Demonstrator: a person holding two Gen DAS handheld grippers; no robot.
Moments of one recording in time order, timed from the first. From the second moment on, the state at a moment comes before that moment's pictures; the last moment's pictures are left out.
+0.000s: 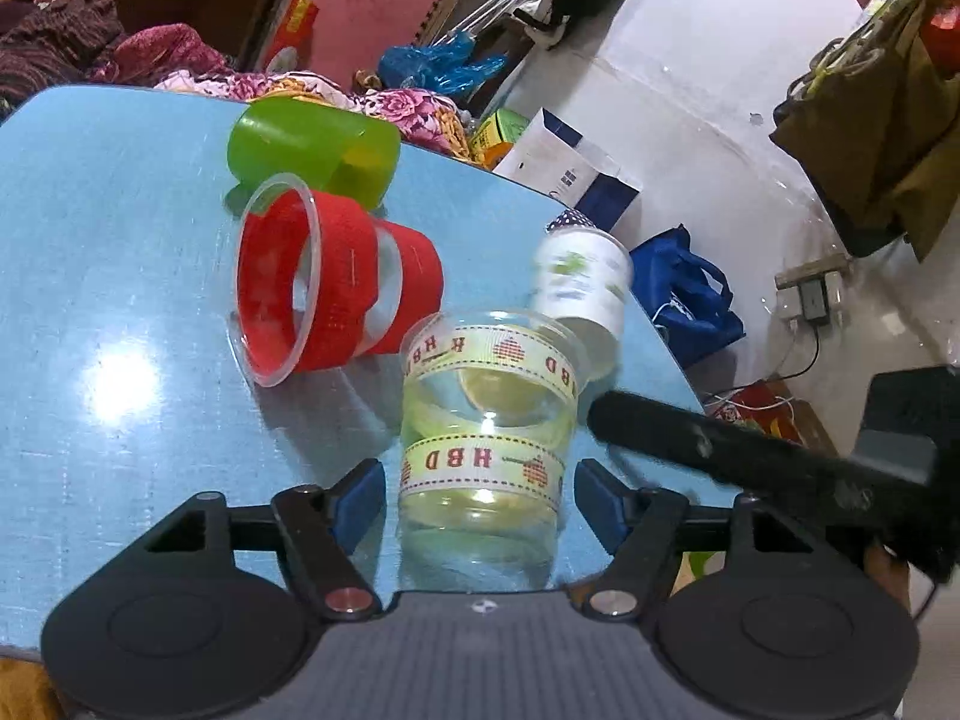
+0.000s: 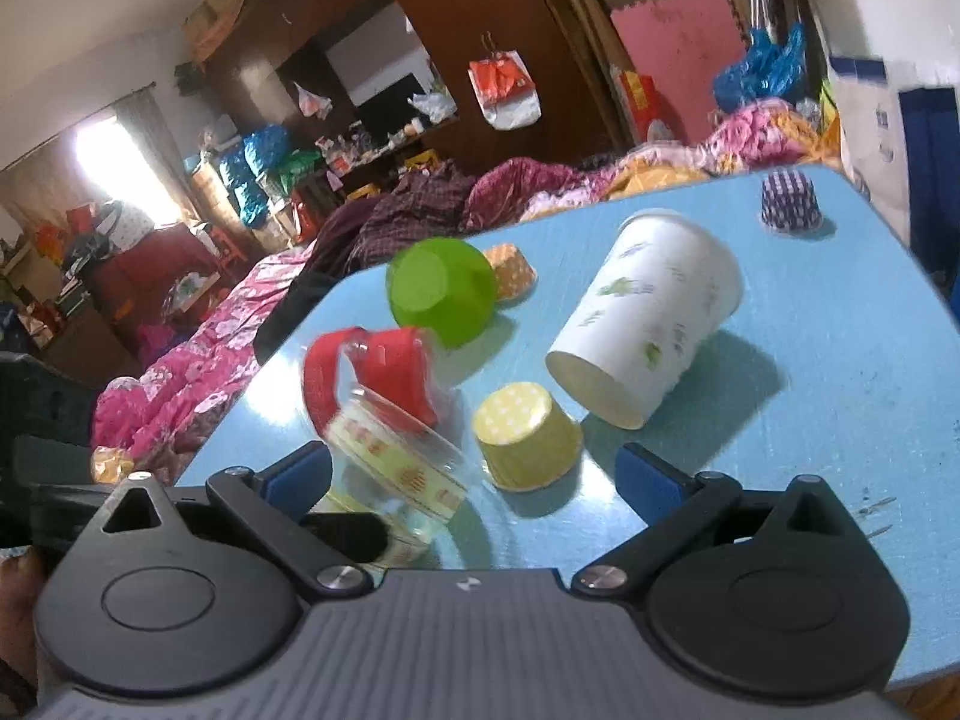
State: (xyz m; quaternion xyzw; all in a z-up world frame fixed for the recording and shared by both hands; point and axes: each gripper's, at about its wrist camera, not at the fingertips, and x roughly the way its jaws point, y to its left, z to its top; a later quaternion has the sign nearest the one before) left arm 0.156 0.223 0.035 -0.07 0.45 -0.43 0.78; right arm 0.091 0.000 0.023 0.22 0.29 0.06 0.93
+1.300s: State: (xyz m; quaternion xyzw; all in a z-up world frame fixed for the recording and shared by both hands) left arm 0.153 0.316 0.049 -0.14 0.34 -0.45 0.81; right arm 0.081 0.089 0.026 0.03 0.16 0.03 0.99
